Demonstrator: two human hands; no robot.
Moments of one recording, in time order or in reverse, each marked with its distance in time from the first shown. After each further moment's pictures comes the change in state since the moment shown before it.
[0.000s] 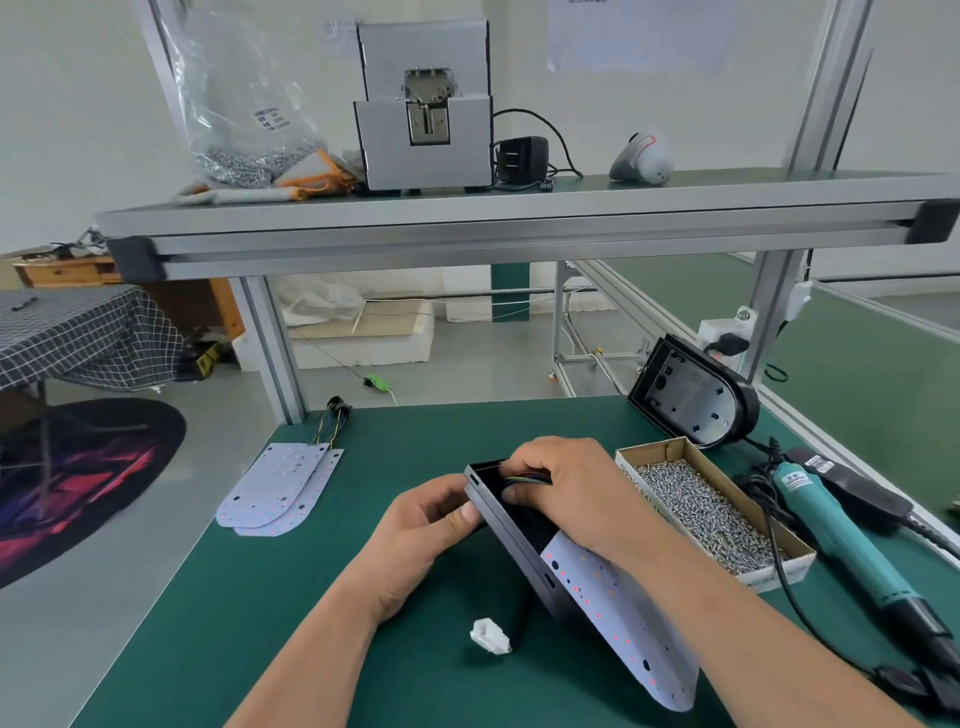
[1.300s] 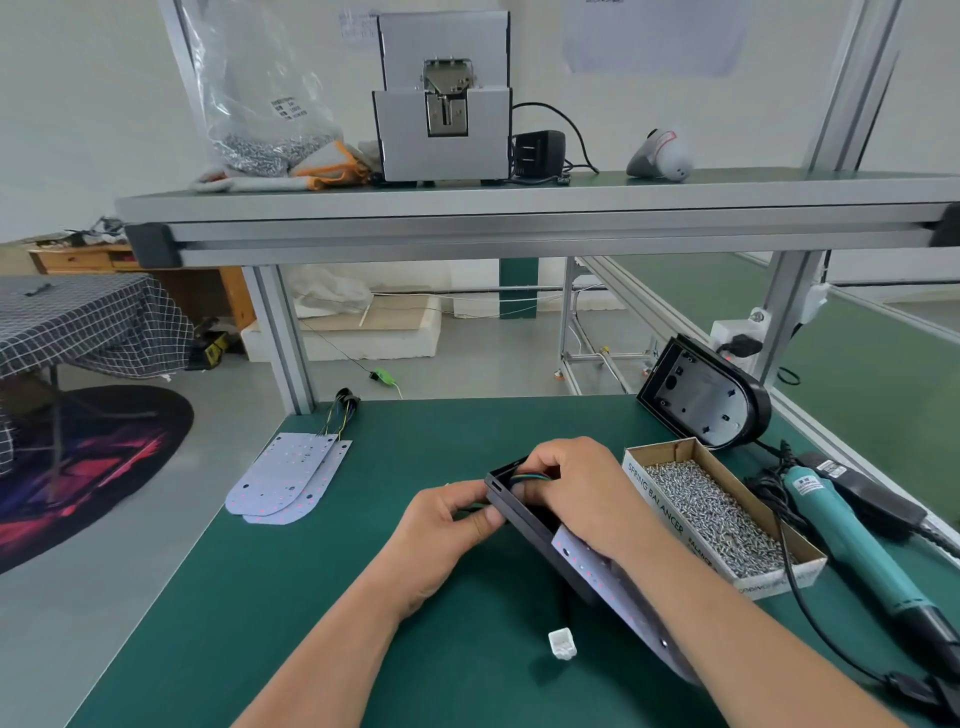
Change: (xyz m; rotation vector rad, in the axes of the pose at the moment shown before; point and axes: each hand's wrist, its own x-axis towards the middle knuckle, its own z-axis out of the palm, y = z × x) left_hand 0.004 -0.009 0.011 0.156 0.029 0.022; right_hand 0.005 0.008 0.012 -0.005 0.029 0.165
